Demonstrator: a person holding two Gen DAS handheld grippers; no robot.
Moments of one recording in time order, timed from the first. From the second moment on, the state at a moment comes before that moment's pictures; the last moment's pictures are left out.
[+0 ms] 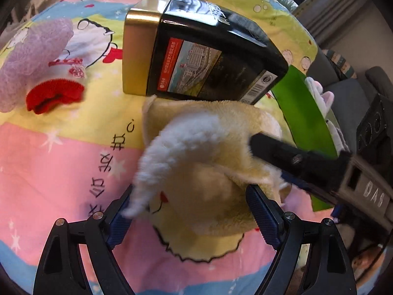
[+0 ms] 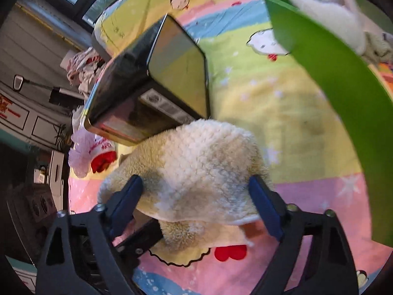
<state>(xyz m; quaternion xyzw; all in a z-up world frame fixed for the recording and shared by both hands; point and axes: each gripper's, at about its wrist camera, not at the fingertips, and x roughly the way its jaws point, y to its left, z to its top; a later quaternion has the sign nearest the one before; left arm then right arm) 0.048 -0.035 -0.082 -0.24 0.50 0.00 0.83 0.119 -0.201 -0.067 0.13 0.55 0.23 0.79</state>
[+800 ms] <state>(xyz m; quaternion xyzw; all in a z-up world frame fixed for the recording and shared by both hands) 0.046 -0.106 0.020 -0.12 0.38 -0.07 0.91 0.084 -0.250 0.017 0.18 0.41 0.29 0.85</state>
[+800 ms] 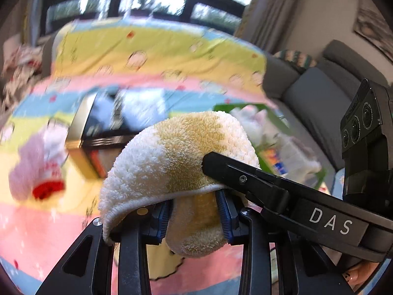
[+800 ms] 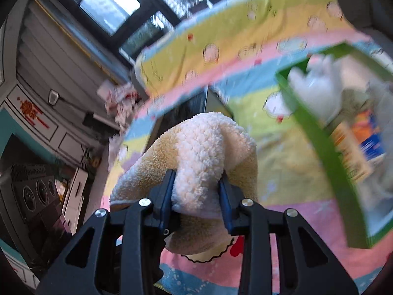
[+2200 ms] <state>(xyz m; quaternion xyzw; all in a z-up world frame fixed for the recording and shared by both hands) 0.195 -0.276 -0.012 -0.04 0.41 -0.23 0.88 0.161 -0.416 0.003 0.28 0.37 0.04 0.88</state>
